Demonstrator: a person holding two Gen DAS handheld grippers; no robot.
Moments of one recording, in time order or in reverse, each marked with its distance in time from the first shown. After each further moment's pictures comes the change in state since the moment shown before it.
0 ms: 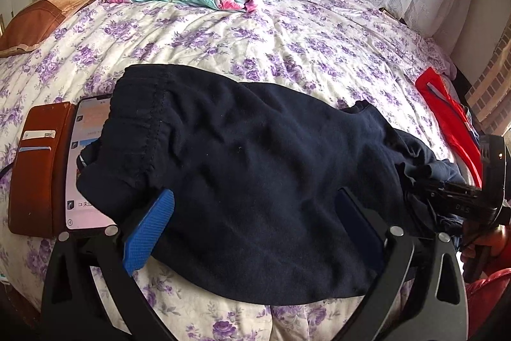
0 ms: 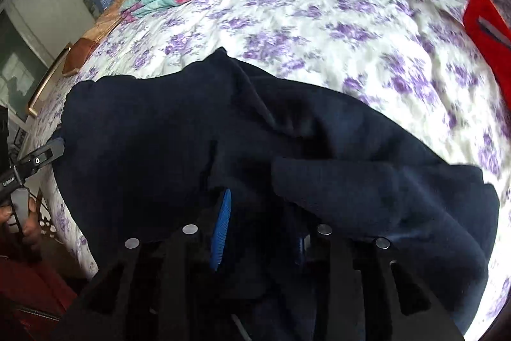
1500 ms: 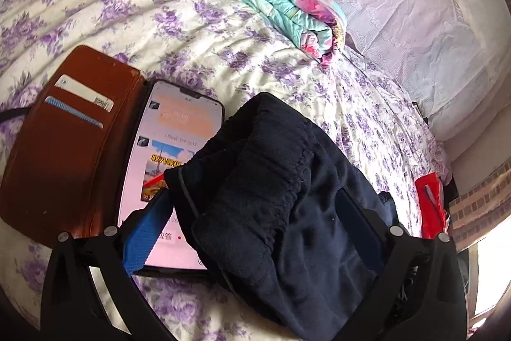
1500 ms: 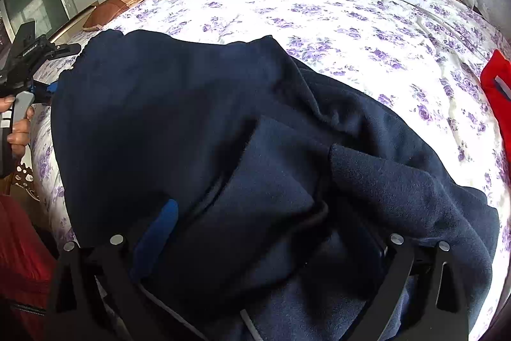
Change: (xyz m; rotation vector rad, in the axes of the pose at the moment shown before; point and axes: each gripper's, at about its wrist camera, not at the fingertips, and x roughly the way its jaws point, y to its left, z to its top) left arm 0.004 0.111 0.007 -0.426 -0.117 -0.091; right arm 0.003 0.027 -0.025 -0.223 -0.064 -0.050
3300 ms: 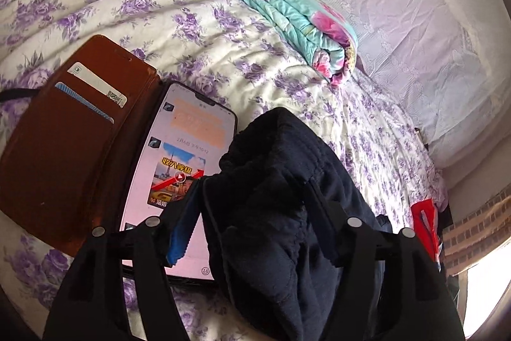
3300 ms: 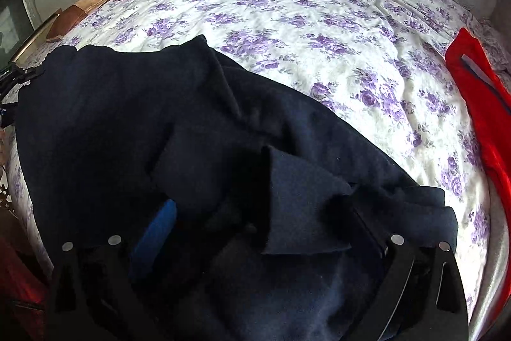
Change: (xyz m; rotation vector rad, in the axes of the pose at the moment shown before) left arm 0.000 0.016 0.000 -0.117 -0.070 -0.011; right arm -0.005 -0.035 0.006 0.088 0.037 -0.140
